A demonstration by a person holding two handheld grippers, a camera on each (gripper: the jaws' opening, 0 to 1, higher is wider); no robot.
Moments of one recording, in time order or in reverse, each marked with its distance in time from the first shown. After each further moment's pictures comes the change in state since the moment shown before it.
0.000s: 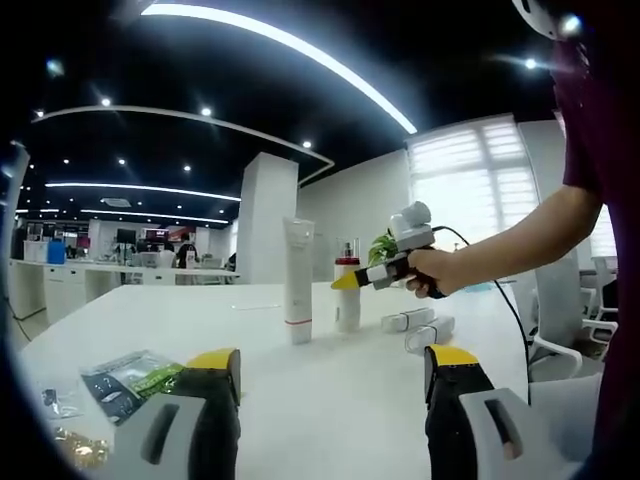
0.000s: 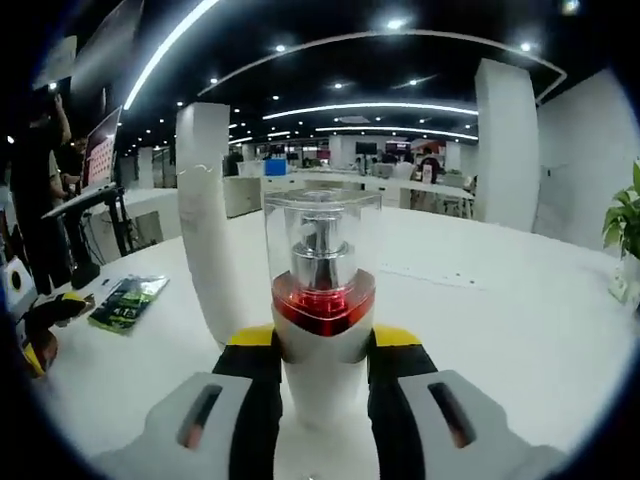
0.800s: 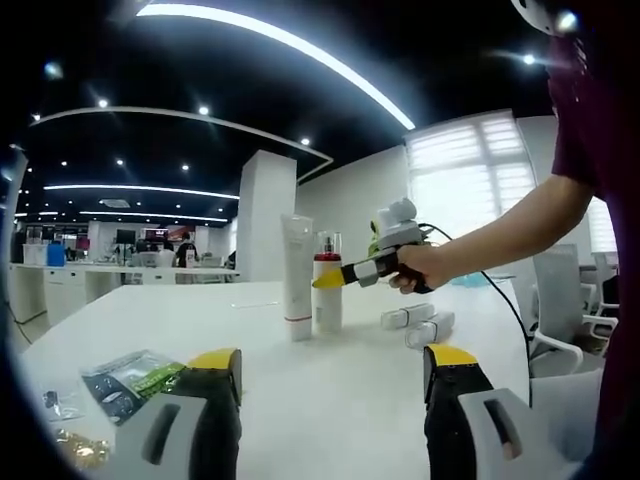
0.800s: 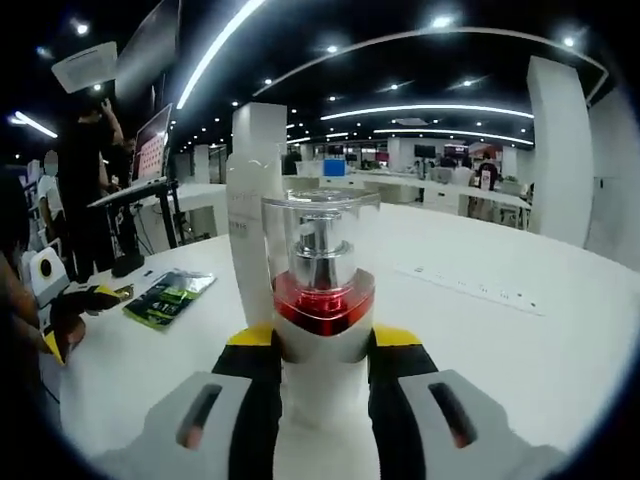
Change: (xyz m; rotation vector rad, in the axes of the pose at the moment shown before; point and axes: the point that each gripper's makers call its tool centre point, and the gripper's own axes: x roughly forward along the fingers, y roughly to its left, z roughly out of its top) left arm 0.001 0.000 -0.003 0.013 0.016 0.000; right arm 0.023 0.037 0.007 -0.072 0.002 0.200
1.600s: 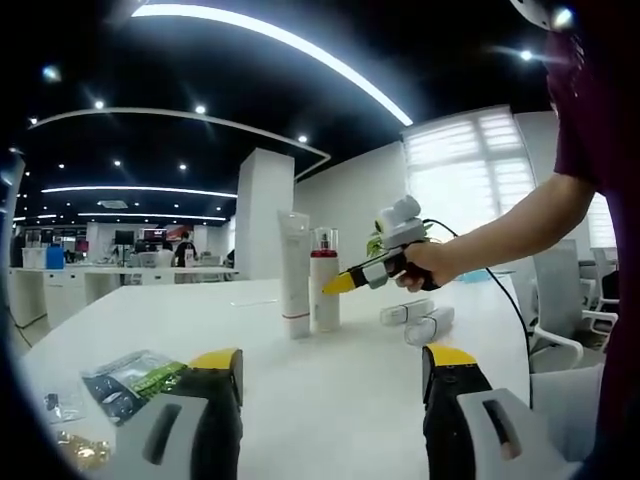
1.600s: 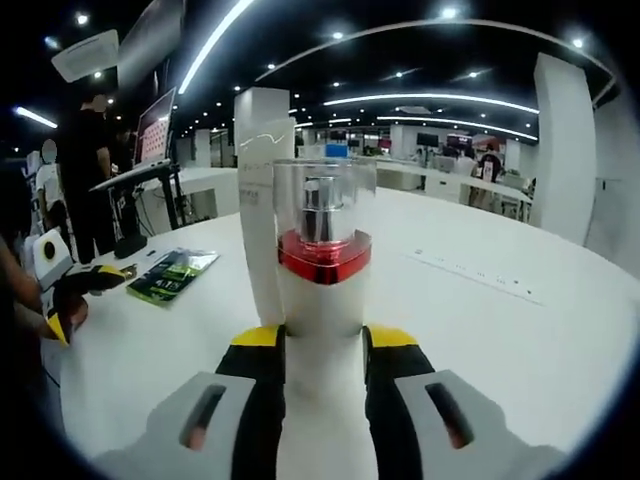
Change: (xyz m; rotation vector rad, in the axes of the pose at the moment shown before) left arm 0.000 -0.002 -0.002 0.013 0.014 -0.003; right arm -0.012 0.000 -0.020 -0.030 0.072 0.000
